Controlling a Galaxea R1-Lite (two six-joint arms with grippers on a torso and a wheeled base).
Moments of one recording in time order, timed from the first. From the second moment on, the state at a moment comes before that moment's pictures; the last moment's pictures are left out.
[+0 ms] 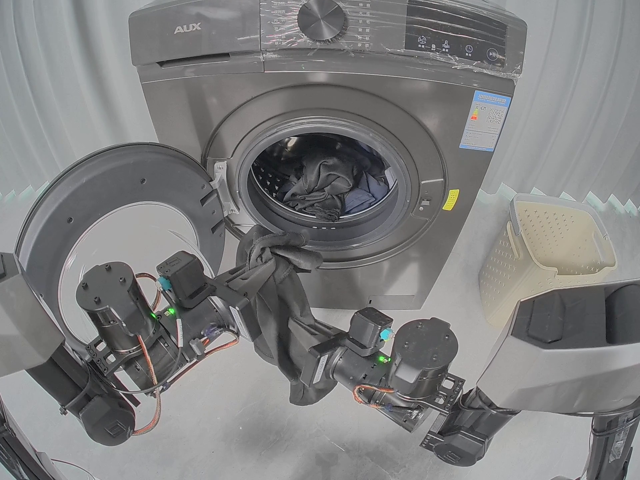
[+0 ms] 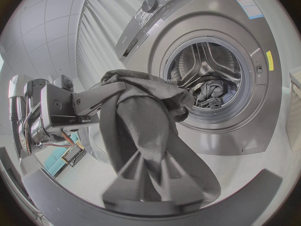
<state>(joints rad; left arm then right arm) -0.56 1.85 -0.39 -1.55 -0.08 -0.11 0.91 2.26 -0.74 -1.54 -0.15 0.34</state>
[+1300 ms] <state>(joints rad) -0.56 1.69 -0.24 -1.55 -0.23 -0.11 0.71 2.07 -0.65 -1.54 -0.26 0.32</state>
